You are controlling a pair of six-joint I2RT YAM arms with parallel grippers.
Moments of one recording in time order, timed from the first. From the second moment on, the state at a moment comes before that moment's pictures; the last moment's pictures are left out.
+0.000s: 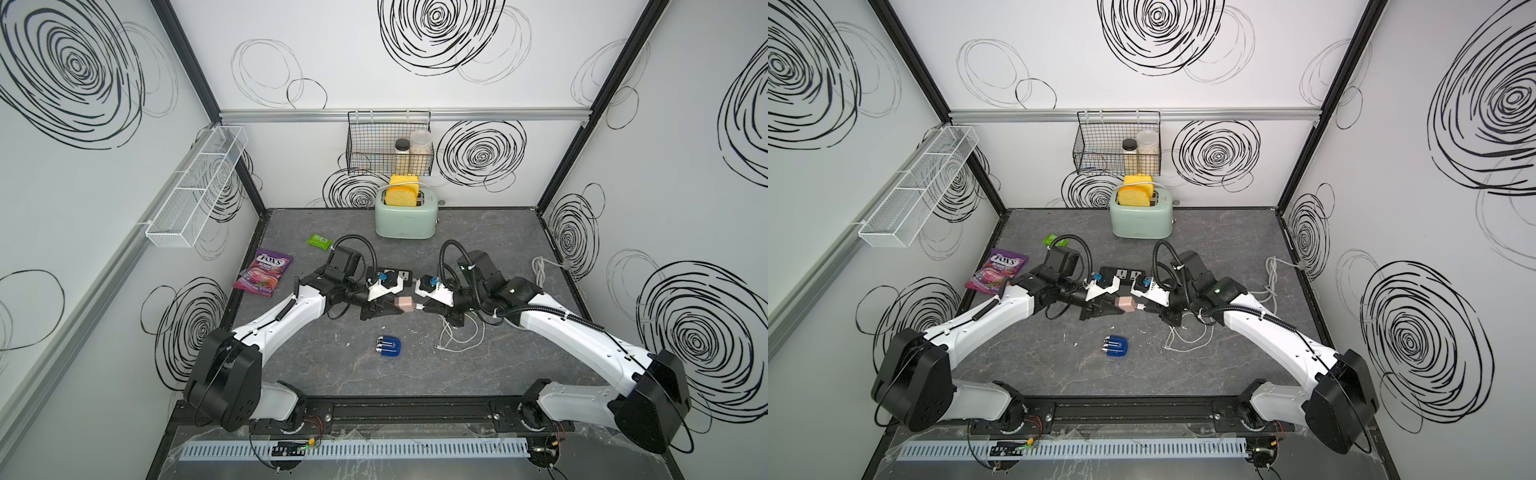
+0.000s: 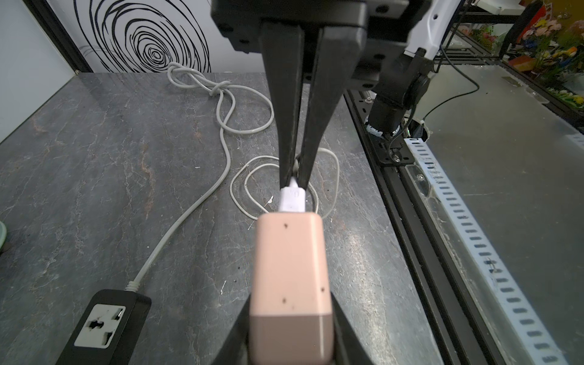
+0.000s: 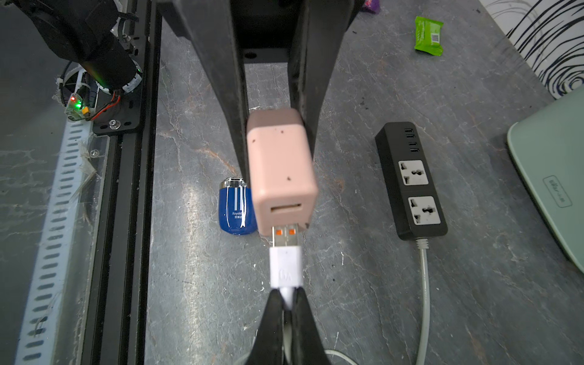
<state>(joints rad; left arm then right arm) -0.44 1.40 0.92 -0.40 1.00 0.77 0.70 1.24 0.99 -0.59 -0.50 -0.54</state>
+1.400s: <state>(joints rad) -0.40 1.39 0.85 -0.09 0.97 0.53 0.63 1.04 0.82 -0.23 -0.53 -0.14</state>
